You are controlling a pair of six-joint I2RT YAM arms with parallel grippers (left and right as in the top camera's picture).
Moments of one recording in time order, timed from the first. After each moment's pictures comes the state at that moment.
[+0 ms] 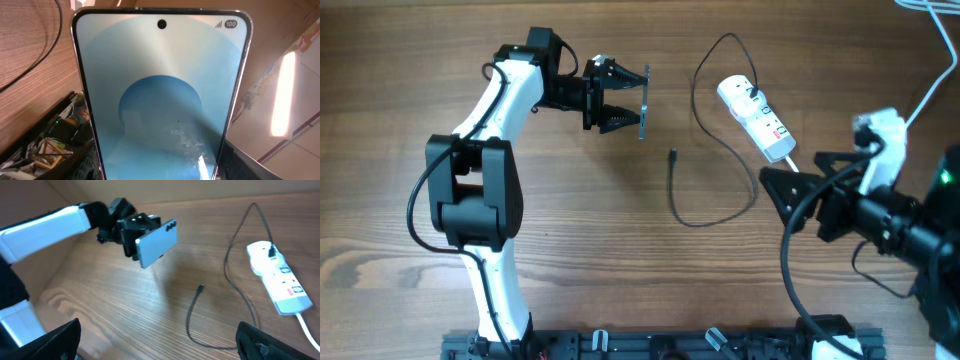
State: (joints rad) left arm -0.13 2.19 1.72 -1.08 1.52 -0.55; right arm 0.08 0.93 1.45 -1.15 -0.53 0.13
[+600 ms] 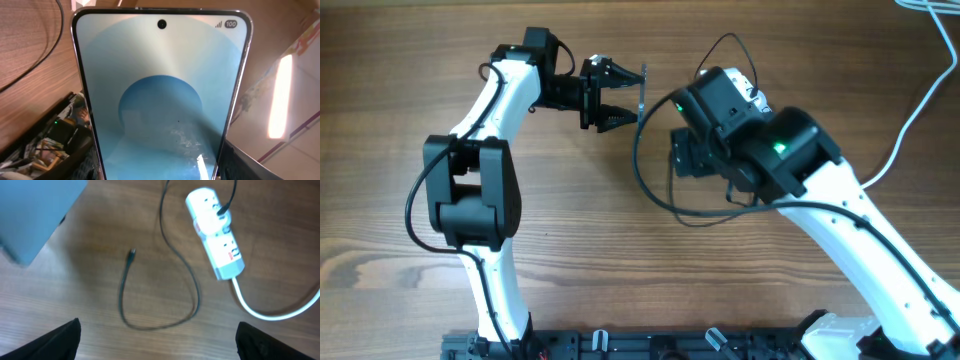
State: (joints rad) left arm -0.11 2.19 1.72 -1.08 1.52 -0.55; right arm 0.68 1.53 1.67 -1.28 0.34 0.43
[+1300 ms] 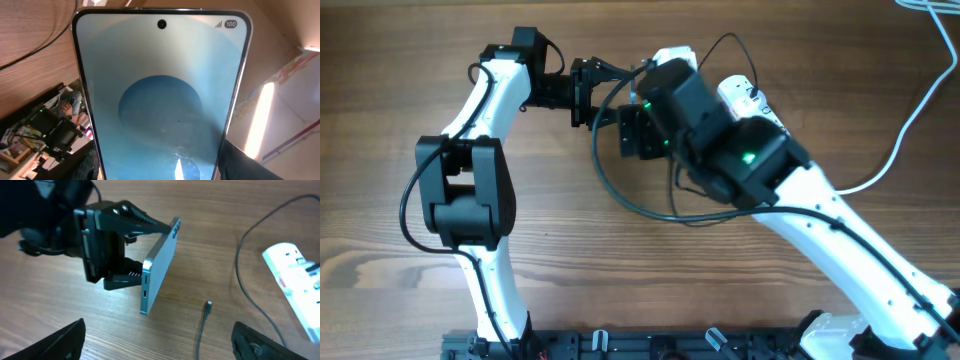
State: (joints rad) left arm -0.08 2.19 1.72 -1.09 1.50 -0.72; right arm 0.80 1.58 1.68 -0.94 0.27 0.53
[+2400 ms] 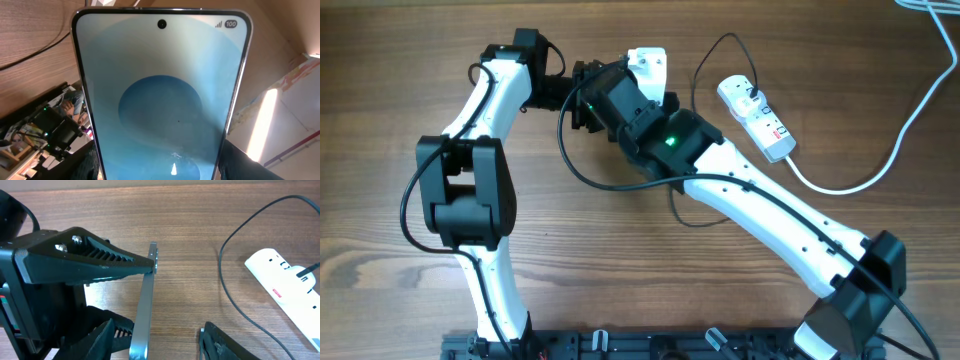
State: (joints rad) left arm -0.08 2.19 1.72 -1.11 1.47 -0.73; right arm 0.83 1.79 1.68 -0.78 0.52 0.64
